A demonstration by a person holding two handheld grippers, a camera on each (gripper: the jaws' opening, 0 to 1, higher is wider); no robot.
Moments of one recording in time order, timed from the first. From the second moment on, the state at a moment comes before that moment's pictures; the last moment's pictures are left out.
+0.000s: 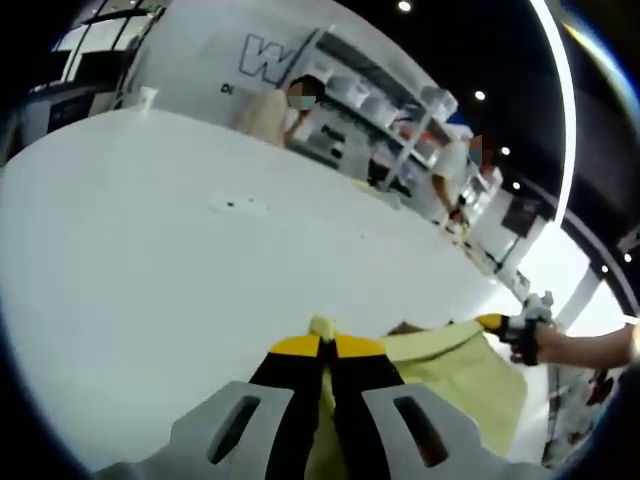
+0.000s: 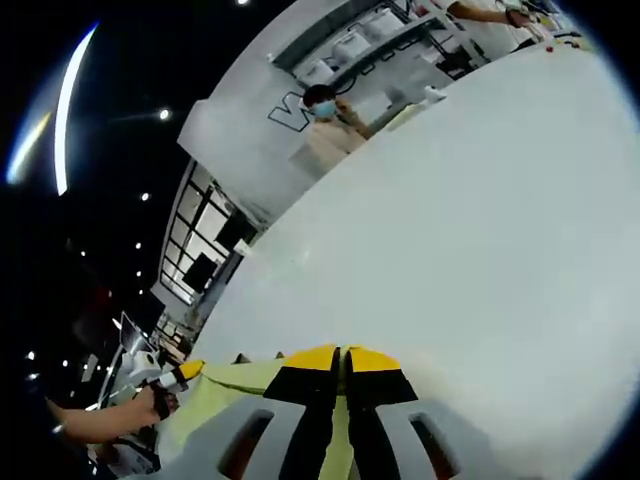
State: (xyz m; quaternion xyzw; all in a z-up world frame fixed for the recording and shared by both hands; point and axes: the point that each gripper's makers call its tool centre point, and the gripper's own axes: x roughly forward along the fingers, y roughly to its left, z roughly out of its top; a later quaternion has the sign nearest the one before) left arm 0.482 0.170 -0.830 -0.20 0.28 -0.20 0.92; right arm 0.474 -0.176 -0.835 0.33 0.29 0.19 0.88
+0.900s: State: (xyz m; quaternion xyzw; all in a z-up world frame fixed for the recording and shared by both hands) left arm 0.516 0.214 -0.797 -0.25 0.21 -0.15 0.93; right arm 0.497 -0.212 -0.812 0.35 0.23 0.16 0.90
